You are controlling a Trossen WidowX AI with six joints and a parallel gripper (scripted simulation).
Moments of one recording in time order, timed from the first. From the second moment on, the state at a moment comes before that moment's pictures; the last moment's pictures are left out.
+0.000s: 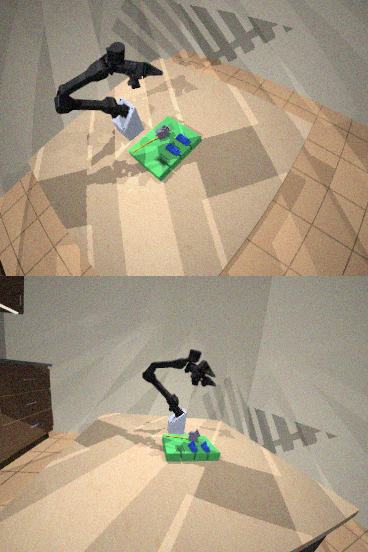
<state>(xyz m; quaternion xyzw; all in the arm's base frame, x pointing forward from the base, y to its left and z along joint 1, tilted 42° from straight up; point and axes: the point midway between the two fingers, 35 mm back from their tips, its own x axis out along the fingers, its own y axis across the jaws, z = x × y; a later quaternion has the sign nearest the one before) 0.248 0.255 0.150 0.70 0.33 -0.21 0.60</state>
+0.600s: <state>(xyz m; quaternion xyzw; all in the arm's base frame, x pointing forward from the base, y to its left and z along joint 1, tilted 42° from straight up) 0.268 0.153 0.046 0.59 0.24 -0.47 0.61</state>
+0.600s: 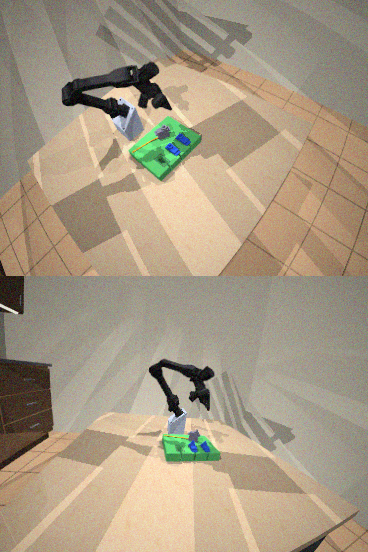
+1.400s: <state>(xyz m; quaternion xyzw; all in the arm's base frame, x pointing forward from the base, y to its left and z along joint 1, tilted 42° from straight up) 0.228 0.043 -0.015 0.43 0.14 -0.69 0.56</state>
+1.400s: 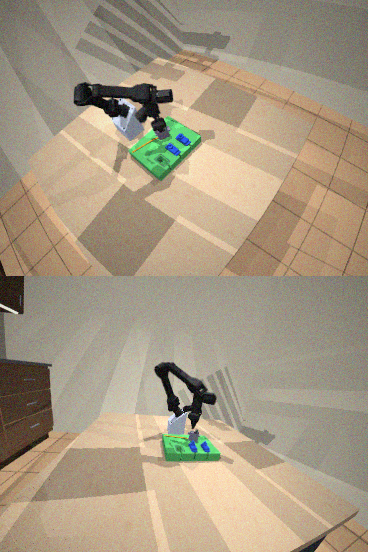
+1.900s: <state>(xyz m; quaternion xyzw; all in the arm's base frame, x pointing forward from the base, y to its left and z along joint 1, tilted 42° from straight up) 0.228 0.024 -0.036 0.43 0.14 -0.70 0.56</state>
